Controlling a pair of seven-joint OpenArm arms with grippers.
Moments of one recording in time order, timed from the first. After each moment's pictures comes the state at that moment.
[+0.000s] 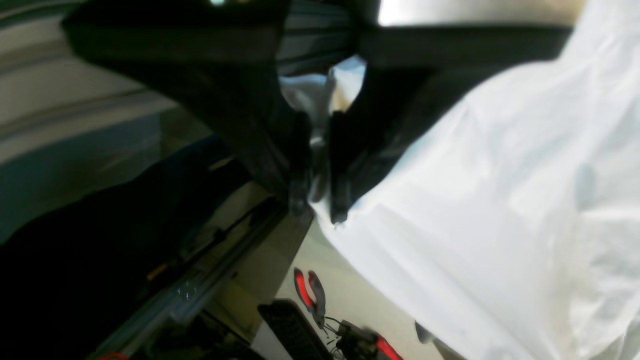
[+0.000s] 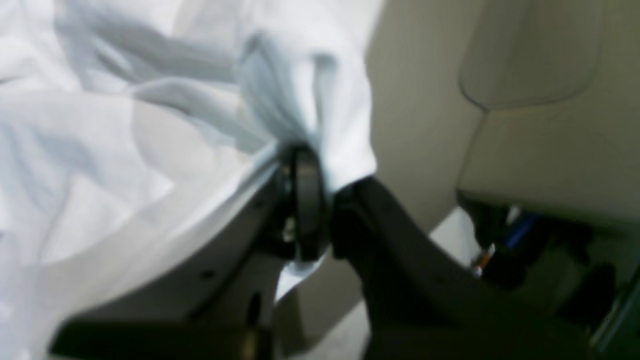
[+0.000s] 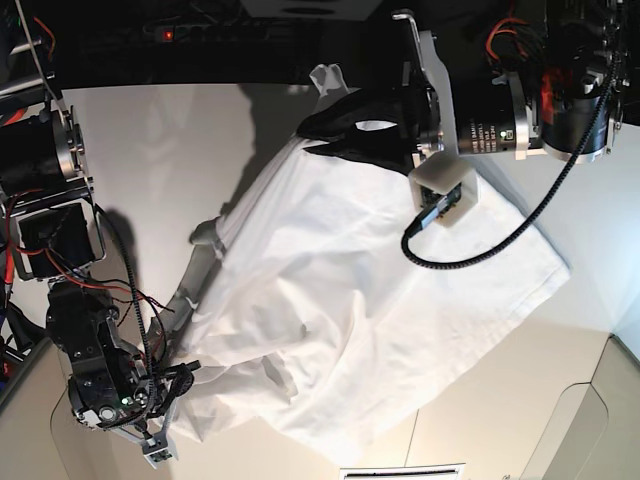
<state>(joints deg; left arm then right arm) 19.4 -20.8 3.9 126.7 -66.2 -38.2 60.3 40.0 13.6 -20.7 62.1 1.3 3.7 -60.4</state>
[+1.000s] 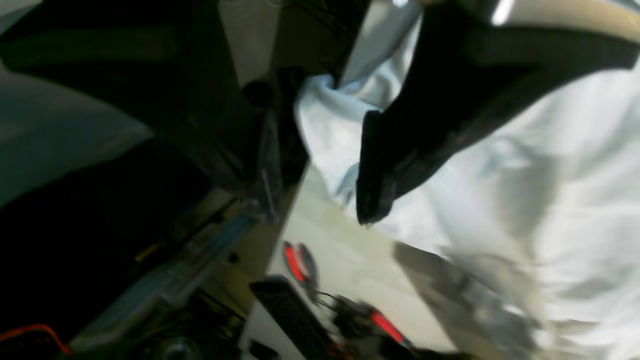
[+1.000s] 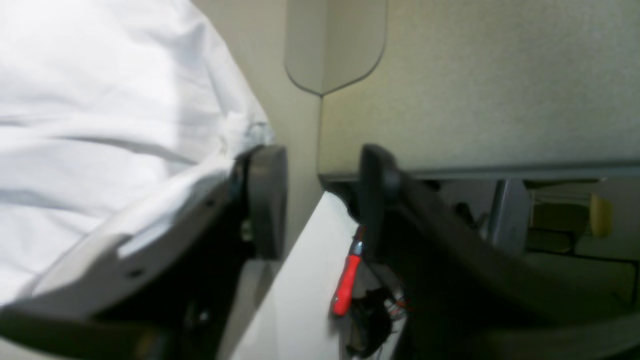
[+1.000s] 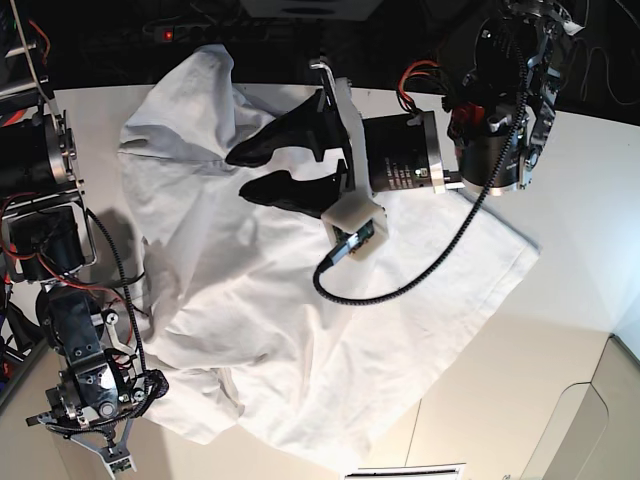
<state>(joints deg) 9.8 -14.0 14.9 115.1 -51.7 -38.3 49.1 40.7 14.6 -20.4 59.6 -14.8 -5.6 -56.4</state>
